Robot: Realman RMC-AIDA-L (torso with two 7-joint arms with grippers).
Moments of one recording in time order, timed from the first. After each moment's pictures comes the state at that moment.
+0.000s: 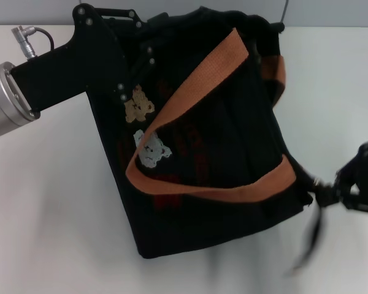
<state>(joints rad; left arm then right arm) -0.42 -2.08 1.05 0.69 1.23 1.67 -0.22 0.44 2.08 -0.97 -1.46 -2.24 -2.00 1.87</state>
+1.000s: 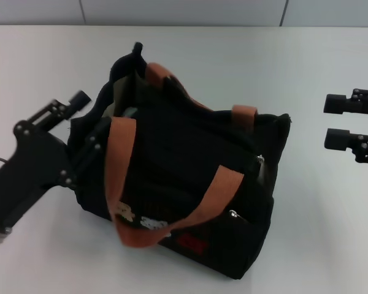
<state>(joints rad) -0.27 -2.07 1.12 0.10 0.97 1.87 -0.35 0.39 2.08 -0.60 -1.03 -1.83 -2.03 1.61</state>
